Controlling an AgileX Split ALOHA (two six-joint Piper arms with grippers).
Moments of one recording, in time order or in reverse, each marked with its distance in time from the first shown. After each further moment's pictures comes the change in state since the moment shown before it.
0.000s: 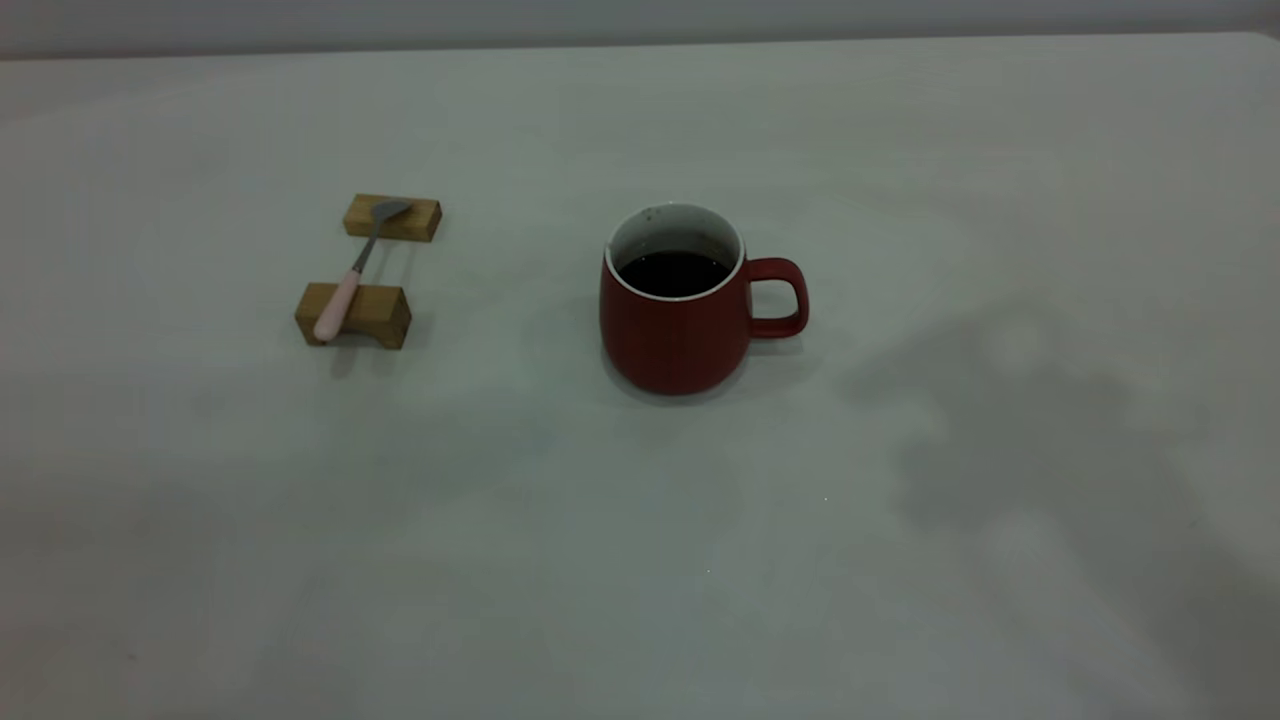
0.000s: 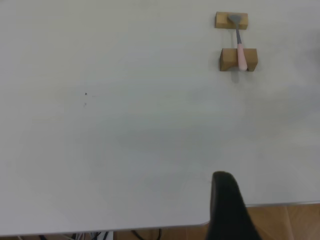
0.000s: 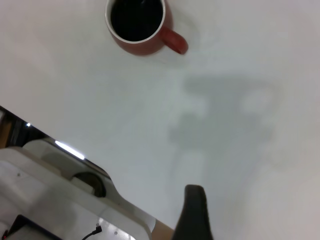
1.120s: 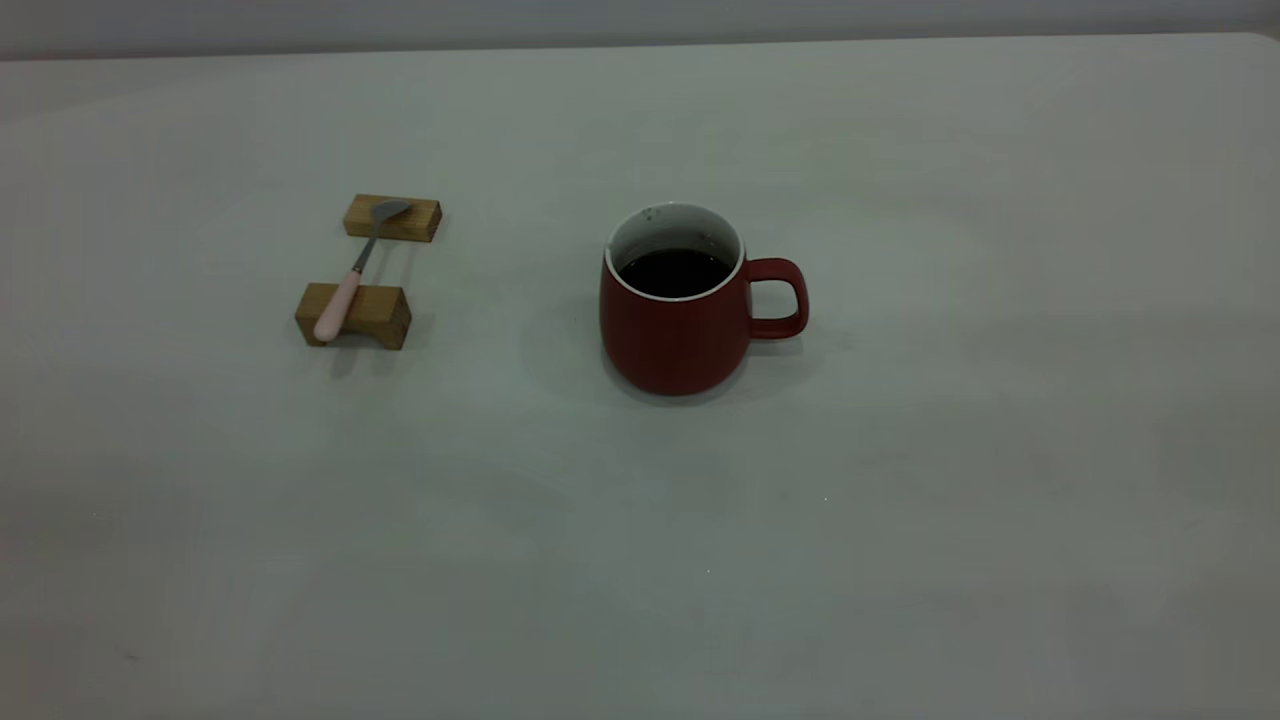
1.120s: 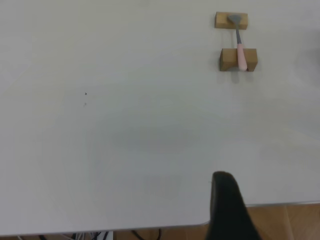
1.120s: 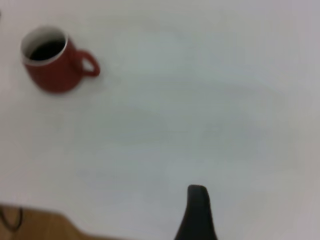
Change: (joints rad) left arm 0.000 0.000 0.000 0.000 0.000 0.000; right arm -0.280 -1.370 0.902 -0.053 -0.089 0.162
